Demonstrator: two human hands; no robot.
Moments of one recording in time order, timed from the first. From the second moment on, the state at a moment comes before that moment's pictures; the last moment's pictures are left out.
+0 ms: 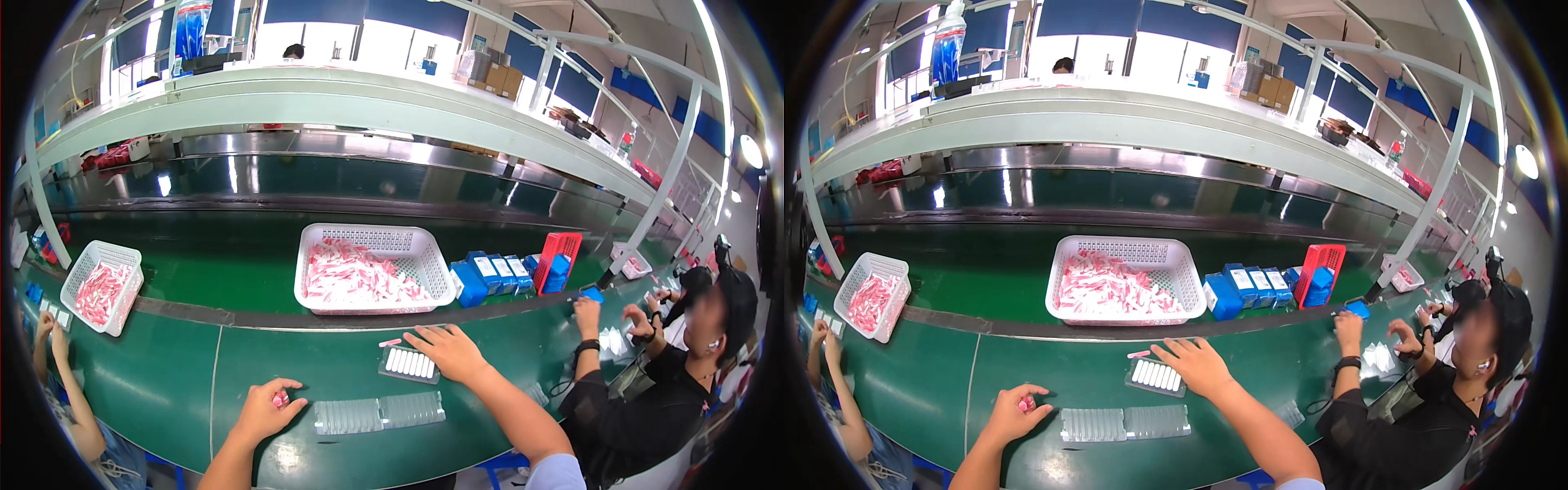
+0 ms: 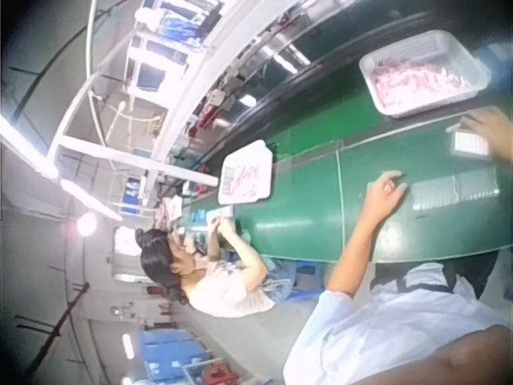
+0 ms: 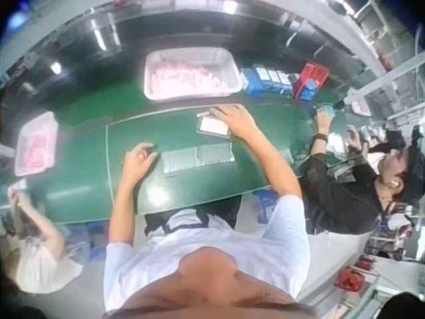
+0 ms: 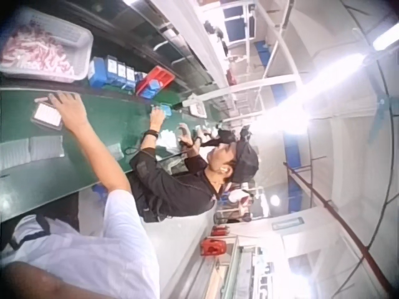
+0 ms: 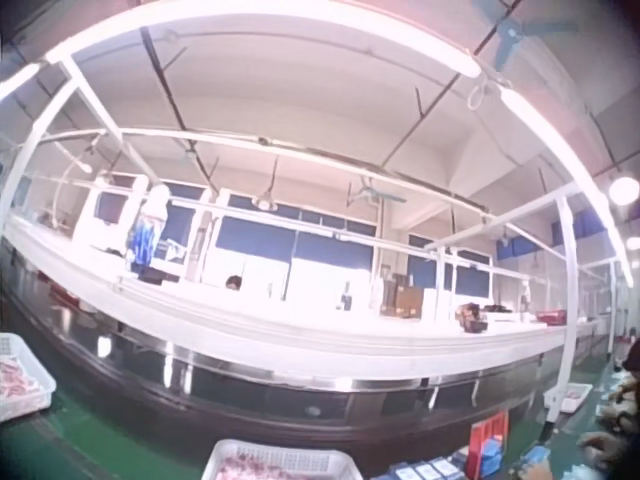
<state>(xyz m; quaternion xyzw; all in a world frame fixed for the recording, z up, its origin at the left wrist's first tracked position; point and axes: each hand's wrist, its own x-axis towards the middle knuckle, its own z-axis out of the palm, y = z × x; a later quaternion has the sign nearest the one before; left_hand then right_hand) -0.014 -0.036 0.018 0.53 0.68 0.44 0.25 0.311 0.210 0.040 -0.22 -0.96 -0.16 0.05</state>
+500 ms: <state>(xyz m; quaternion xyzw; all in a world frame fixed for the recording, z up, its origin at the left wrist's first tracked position) -0.030 -0.039 -0.018 0.49 0.63 0.56 0.23 0.335 0.192 0.046 -0.29 -0.93 0.16 0.13</state>
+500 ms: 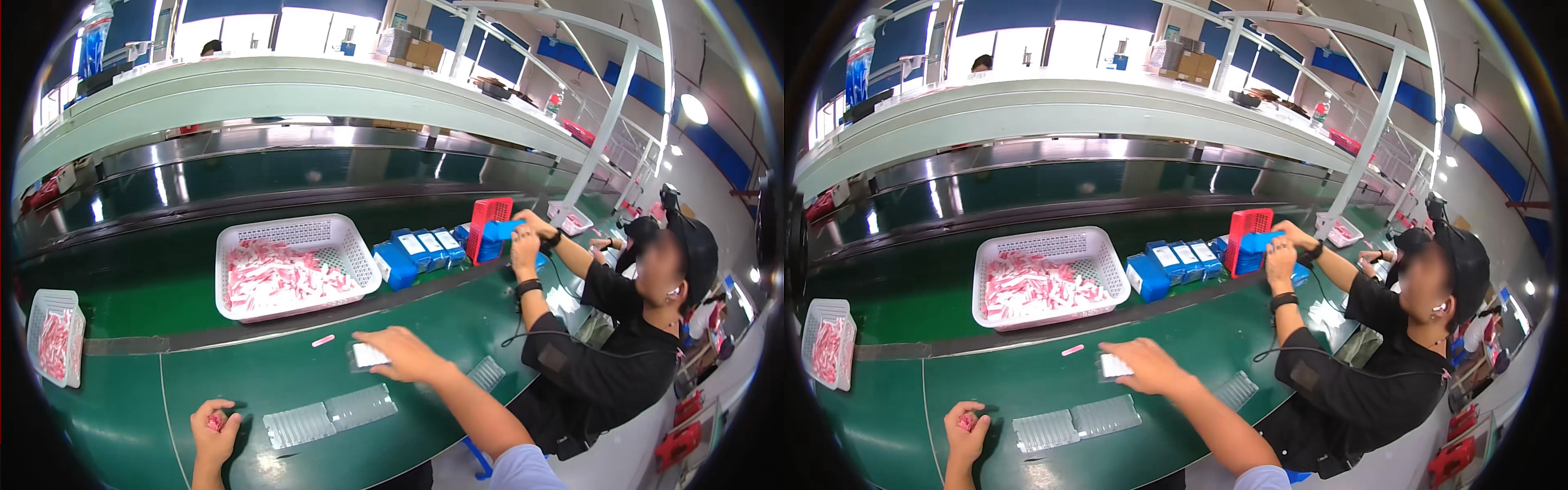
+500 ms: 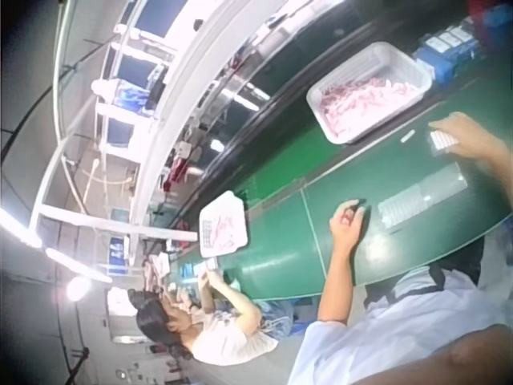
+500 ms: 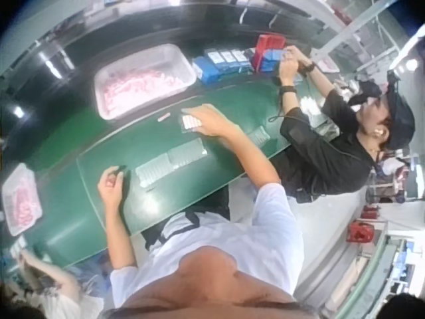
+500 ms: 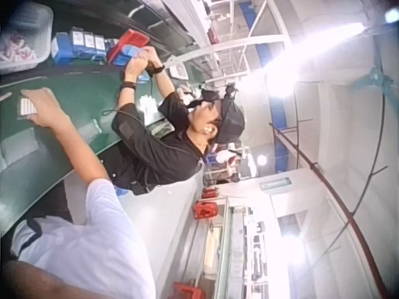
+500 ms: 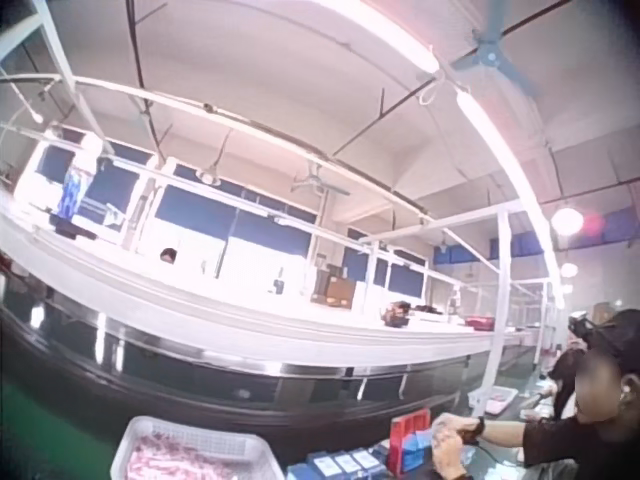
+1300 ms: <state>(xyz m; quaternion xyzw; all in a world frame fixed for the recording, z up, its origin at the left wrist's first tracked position) 0.013 -0.005 0.030 0.43 0.64 0.48 0.43 0.320 0.112 0.034 -0.25 -0.94 0.19 0.11</state>
